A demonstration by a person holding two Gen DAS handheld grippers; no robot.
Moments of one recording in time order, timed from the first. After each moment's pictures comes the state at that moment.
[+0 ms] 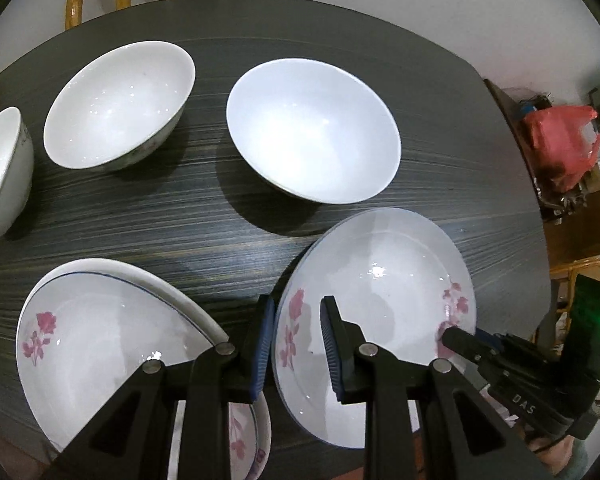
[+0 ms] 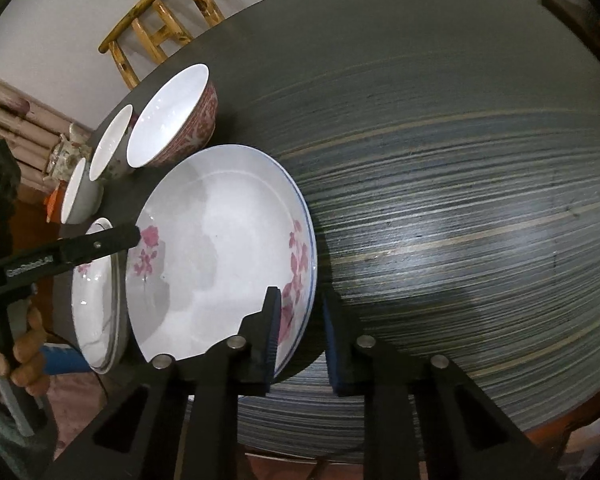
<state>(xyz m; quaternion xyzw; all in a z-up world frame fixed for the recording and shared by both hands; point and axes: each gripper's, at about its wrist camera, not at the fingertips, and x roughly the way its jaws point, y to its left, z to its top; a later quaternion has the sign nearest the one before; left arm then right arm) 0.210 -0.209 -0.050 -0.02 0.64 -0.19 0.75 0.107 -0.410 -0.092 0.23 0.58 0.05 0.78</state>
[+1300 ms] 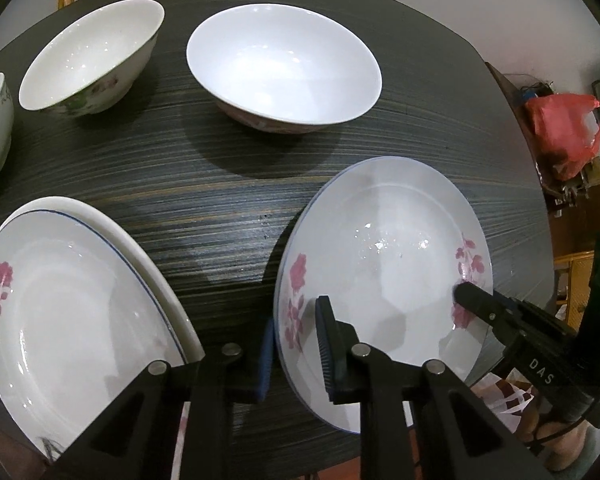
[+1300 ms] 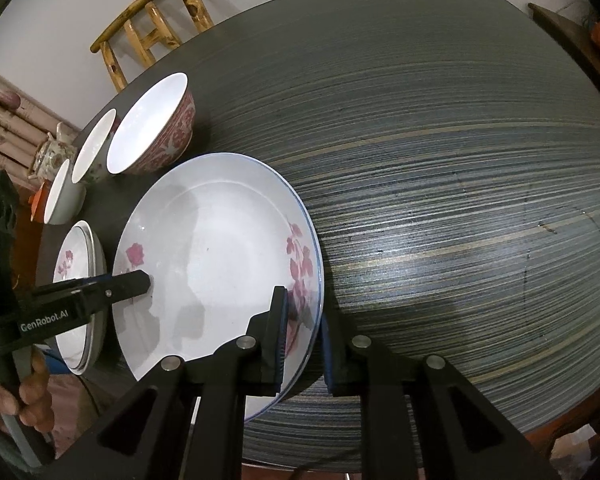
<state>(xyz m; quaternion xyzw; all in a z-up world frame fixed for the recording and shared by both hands) 0.184 -0.230 -0.071 -0.02 0.65 -0.19 0.73 0.112 -0.419 -0.093 0.19 0.57 0.02 0.80</state>
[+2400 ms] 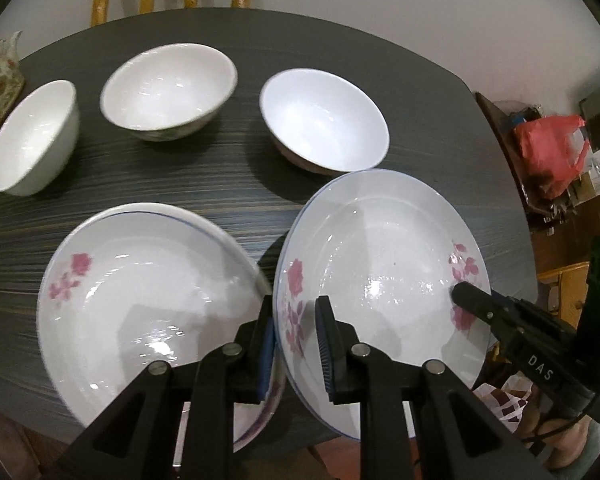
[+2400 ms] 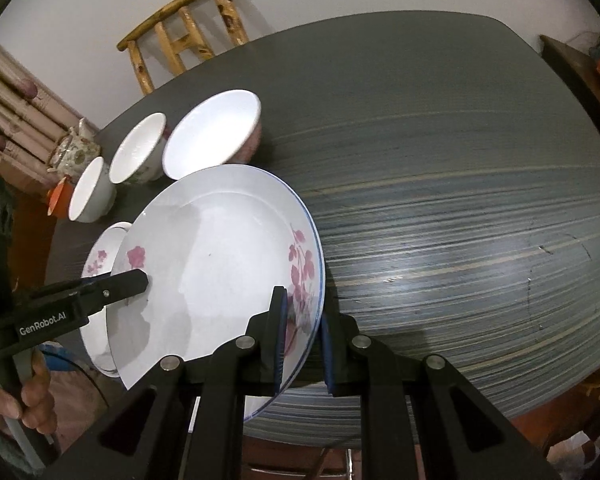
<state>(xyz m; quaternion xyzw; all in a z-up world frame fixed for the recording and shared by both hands) 0.176 -0.174 -0.024 -0.04 0.61 -0.19 0.76 0.110 -0.382 -0.043 0.17 0.55 0.03 0.82</state>
